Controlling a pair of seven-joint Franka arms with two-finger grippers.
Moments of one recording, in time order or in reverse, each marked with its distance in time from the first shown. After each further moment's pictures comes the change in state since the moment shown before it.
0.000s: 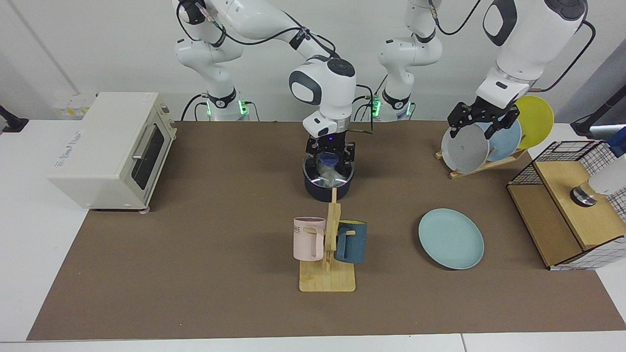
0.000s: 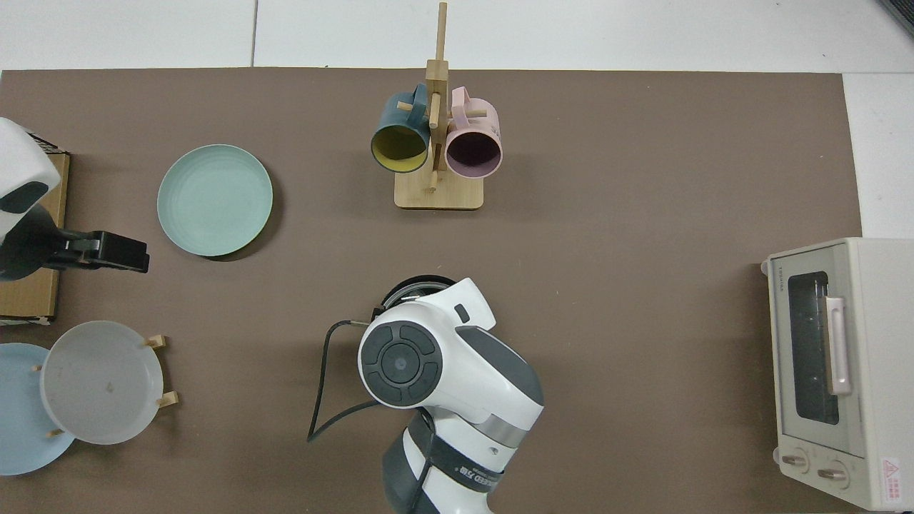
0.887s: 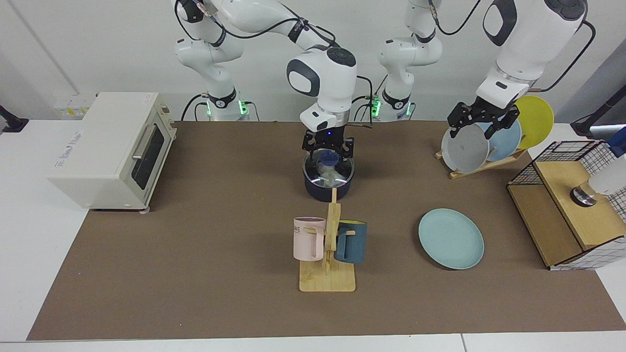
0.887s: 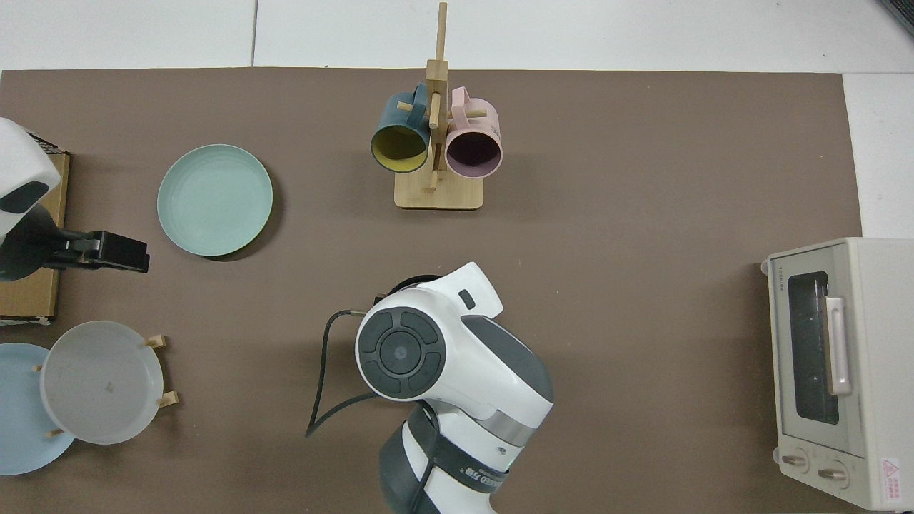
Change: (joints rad) left arm 0.000 0.000 0.000 0.000 0.000 0.000 0.000; right arm -0.005 -0.017 -0.016 0.097 0.000 -0.116 -0.097
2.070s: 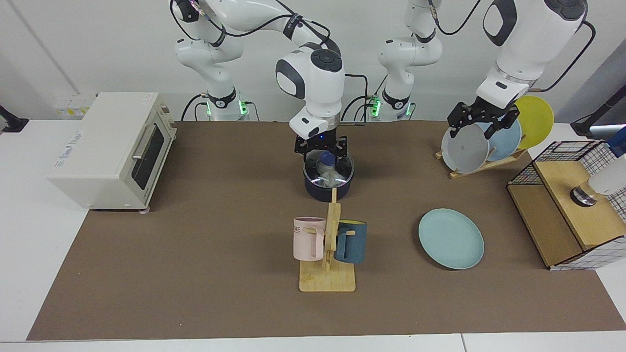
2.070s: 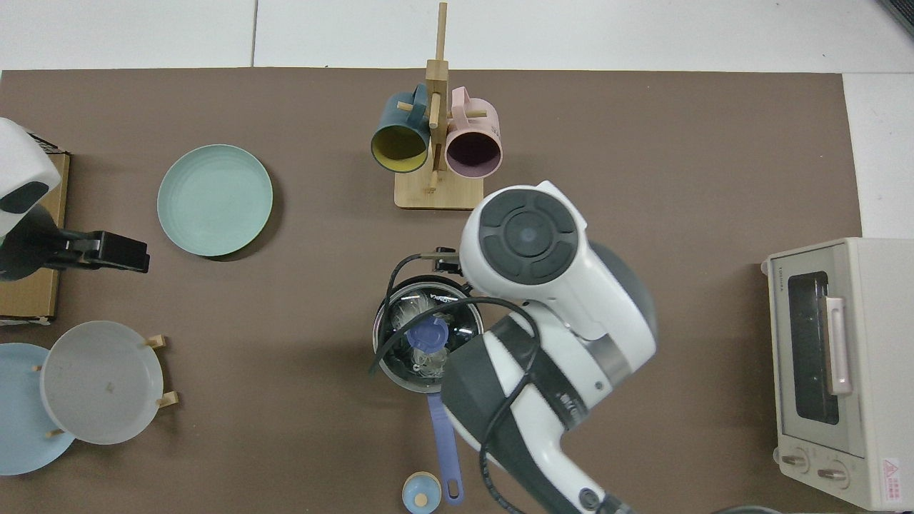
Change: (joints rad) left arm 0.000 0.000 0.000 0.000 0.000 0.000 0.000; right arm -0.006 -0.055 -0.199 0.075 0.199 -0.084 -0.395
